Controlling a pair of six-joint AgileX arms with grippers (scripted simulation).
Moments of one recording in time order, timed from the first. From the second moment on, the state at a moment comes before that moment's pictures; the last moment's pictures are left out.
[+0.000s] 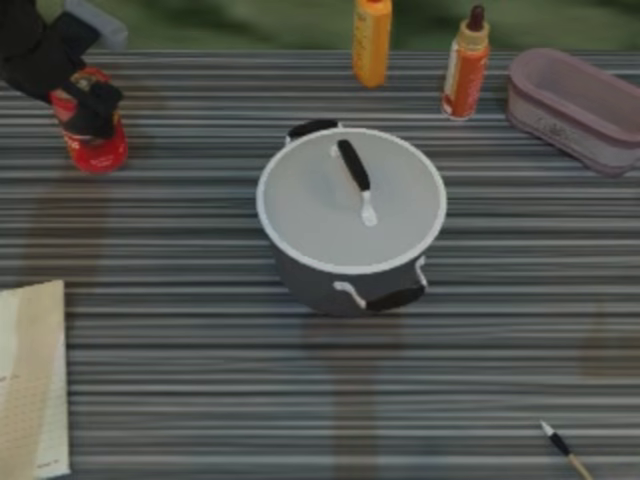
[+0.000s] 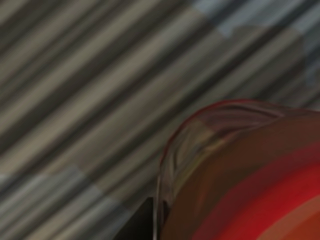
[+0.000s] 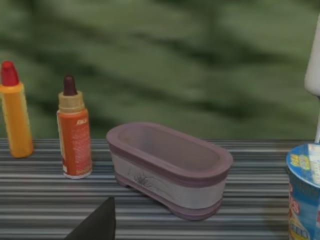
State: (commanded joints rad) left arm 0.01 2.66 2.48 -1.17 0.20 0.72; right arm 0.00 0.00 0.00 0.00 0.00 0.00
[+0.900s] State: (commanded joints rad) left arm 0.02 2.62 2.44 -1.17 0.20 0.72; right arm 0.00 0.00 0.00 0.00 0.00 0.00
